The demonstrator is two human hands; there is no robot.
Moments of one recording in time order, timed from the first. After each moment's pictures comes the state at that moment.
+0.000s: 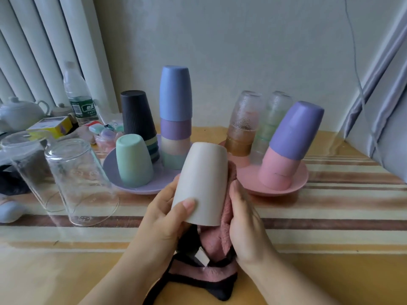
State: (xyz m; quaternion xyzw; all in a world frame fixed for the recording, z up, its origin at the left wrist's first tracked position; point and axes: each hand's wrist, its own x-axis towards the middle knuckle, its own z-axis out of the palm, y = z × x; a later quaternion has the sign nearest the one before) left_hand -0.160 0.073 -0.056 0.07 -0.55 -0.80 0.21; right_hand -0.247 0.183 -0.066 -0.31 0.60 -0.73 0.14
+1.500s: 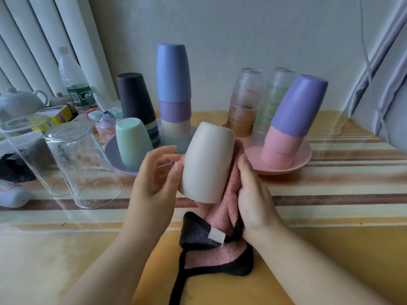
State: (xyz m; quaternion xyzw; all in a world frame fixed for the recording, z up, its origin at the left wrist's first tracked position) left_hand -0.160 0.070 -0.050 0.09 -0.68 -0.62 0.38; right_hand -0.248 0.181 -0.067 -0.19 0.58 -0.77 0.18
